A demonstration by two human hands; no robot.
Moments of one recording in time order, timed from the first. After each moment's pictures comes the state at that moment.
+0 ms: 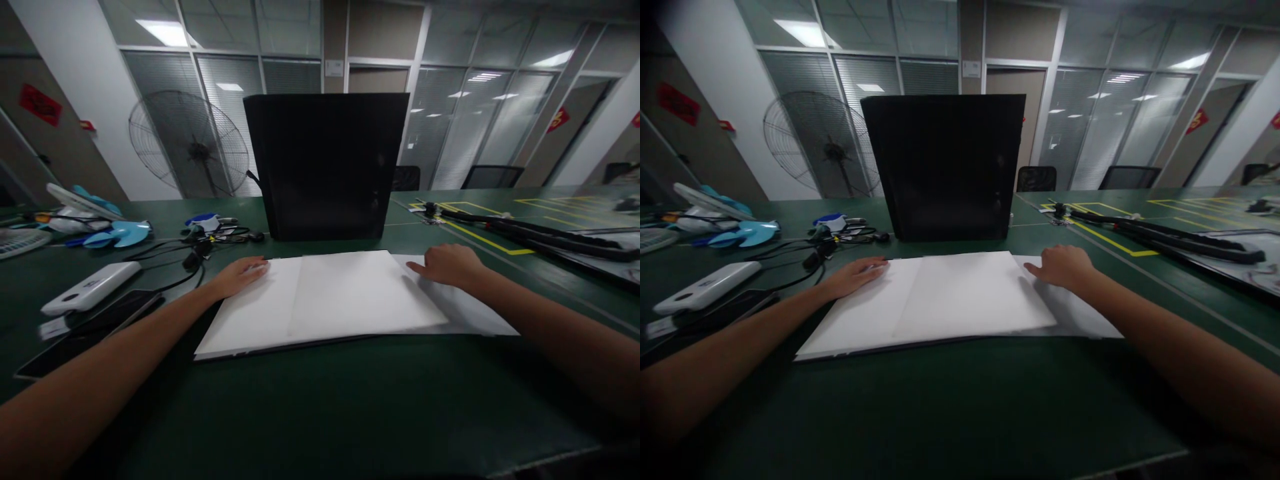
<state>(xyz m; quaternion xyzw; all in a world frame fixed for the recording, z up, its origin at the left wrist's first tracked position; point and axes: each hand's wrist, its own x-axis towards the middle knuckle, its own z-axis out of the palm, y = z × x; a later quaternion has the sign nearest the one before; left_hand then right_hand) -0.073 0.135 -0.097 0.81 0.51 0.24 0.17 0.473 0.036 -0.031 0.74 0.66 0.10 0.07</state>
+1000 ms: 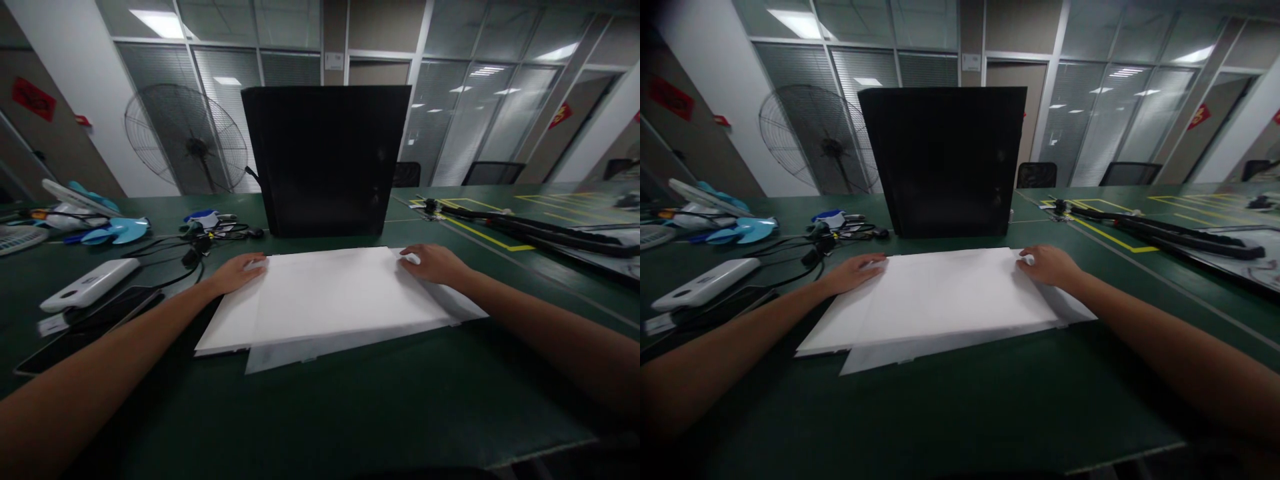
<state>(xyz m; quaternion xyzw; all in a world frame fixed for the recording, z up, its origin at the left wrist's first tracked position) -0.073 0.141 -0.104 0.83 0.51 0.20 0.12 0.481 0.053 -0.068 0.65 0.75 0.07 -0.09</state>
